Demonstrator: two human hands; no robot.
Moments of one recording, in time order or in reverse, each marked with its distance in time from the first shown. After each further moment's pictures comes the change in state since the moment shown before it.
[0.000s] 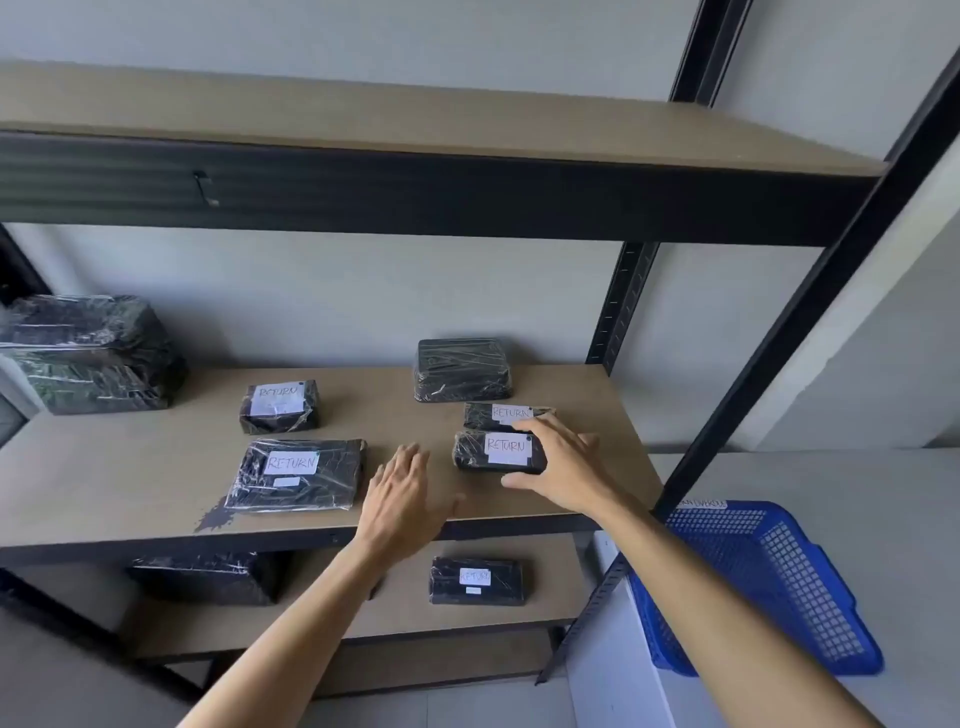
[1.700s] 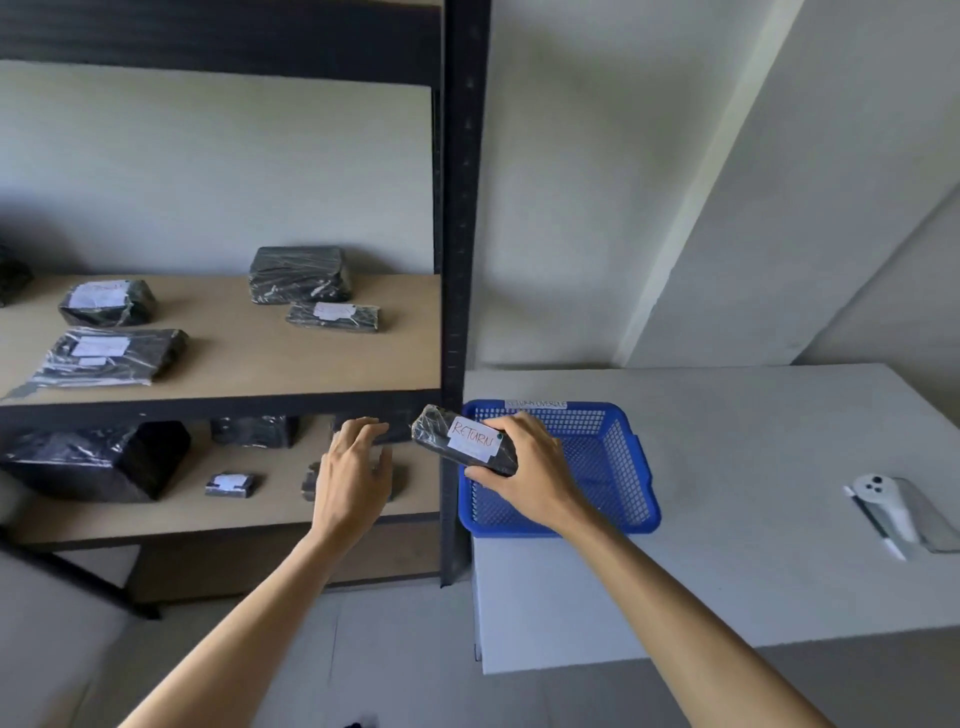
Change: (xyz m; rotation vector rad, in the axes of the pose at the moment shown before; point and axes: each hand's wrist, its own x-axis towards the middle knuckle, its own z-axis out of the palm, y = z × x) left_hand -0.112 0.225 0.115 -0.194 0.300 -0.029; right_hand -0.224 0.189 -0.068 0.190 0.135 -0.072
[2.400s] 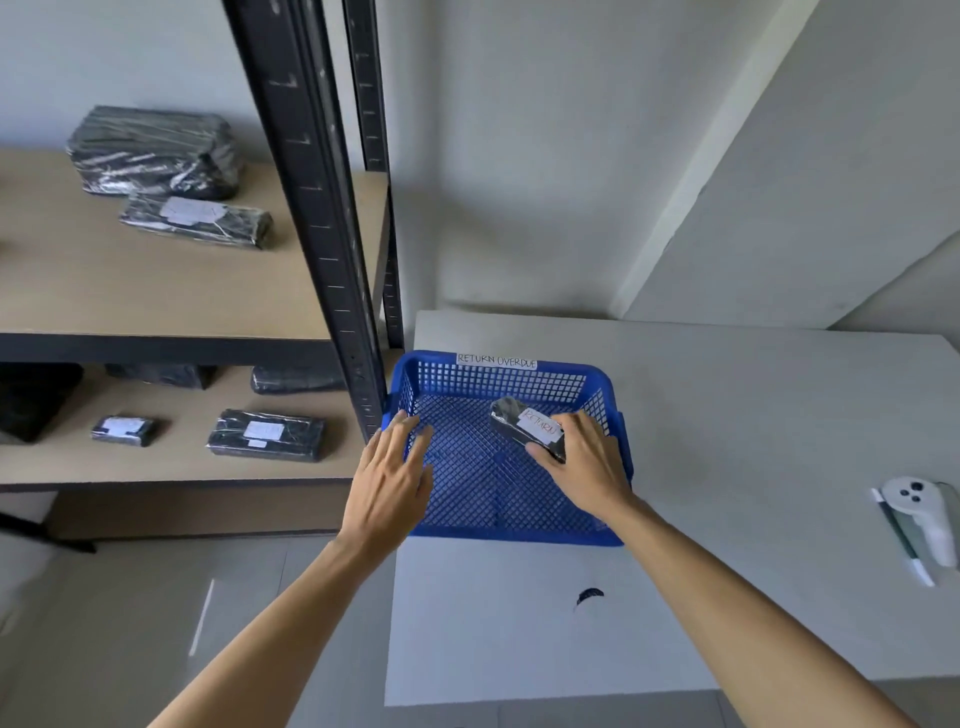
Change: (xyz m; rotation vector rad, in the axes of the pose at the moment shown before) left_hand -0.009 0.035 0.208 0.236 -0.240 0.175; right_hand 0.008 0.250 0.021 -0.349 -0.148 0.205
